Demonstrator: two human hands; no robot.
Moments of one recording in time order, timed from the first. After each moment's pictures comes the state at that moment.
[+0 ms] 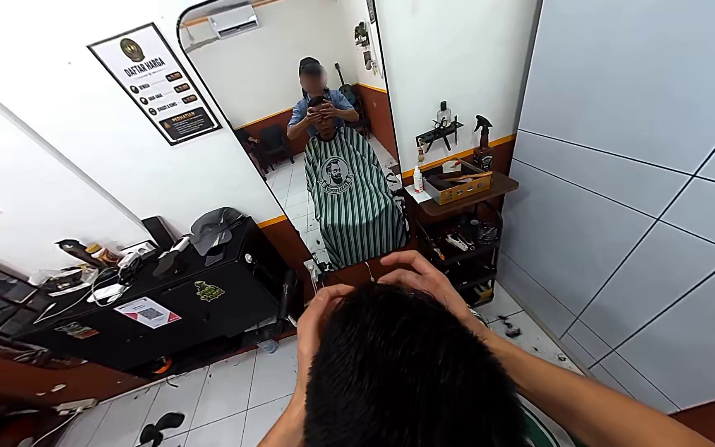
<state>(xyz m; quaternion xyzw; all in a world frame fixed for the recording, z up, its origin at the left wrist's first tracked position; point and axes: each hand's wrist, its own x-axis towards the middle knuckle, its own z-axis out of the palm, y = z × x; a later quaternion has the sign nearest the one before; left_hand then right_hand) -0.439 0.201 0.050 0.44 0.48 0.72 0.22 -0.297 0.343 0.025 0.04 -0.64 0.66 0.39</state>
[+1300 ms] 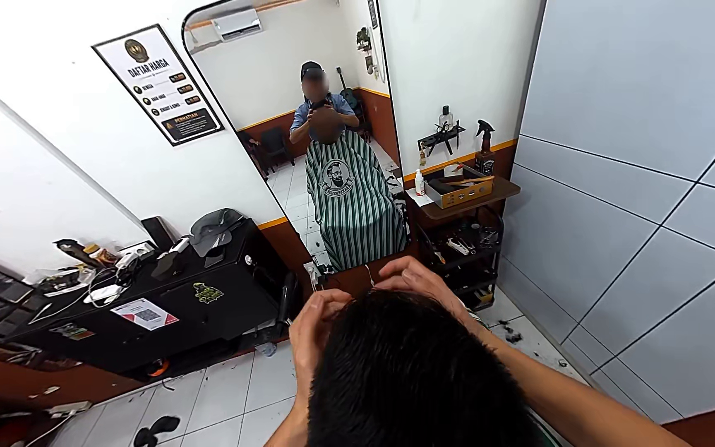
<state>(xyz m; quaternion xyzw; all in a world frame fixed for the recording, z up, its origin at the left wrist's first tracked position) -0.448 0.203 0.040 0.46 0.46 0.74 0.17 -0.305 0.346 0.025 0.05 -0.64 0.67 0.39</state>
